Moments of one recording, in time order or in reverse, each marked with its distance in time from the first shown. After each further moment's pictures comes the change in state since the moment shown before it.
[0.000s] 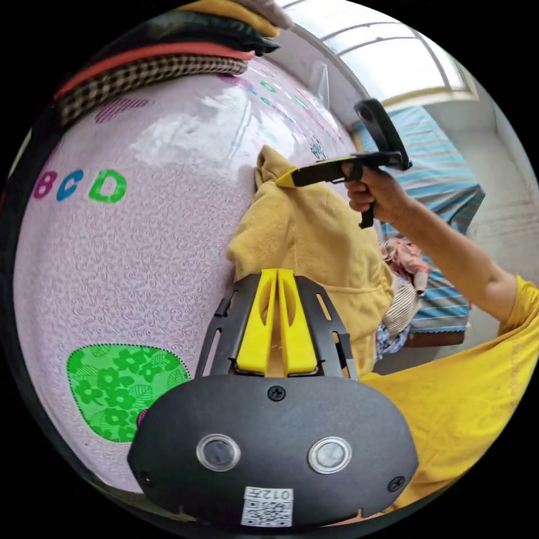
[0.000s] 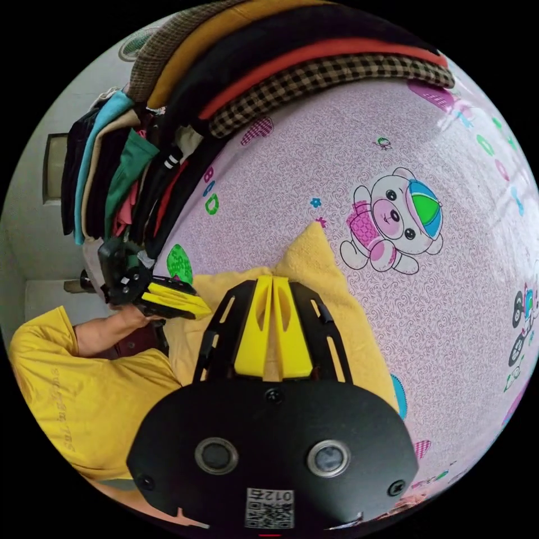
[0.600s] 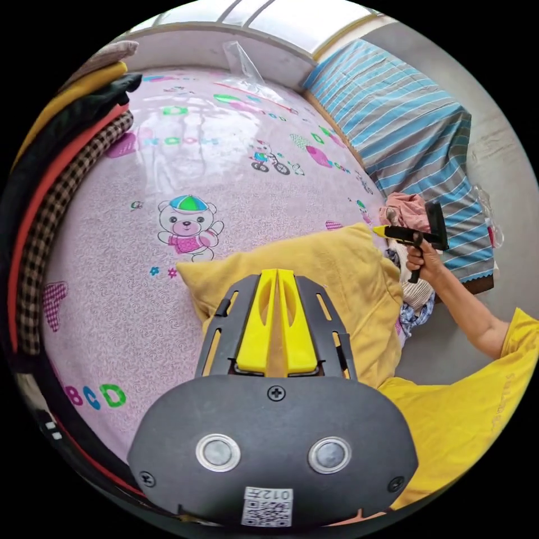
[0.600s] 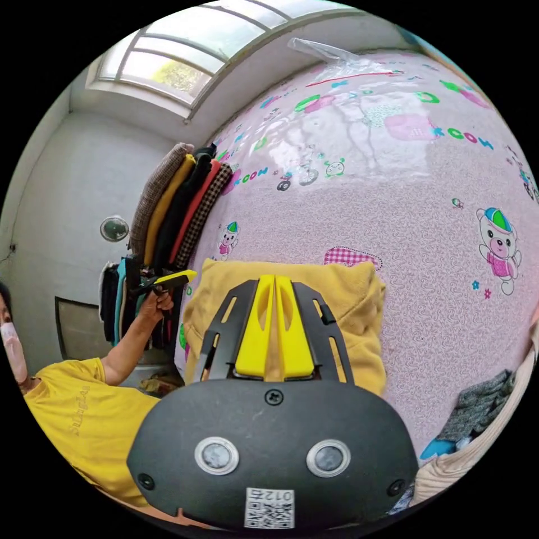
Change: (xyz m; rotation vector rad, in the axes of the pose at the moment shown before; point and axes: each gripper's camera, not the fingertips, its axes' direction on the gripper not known) left arm 0.143 -0.123 0.130 -0.146 -0.151 0.374; right arm 0.071 0.468 -0.090 0.704 -0.040 0.625
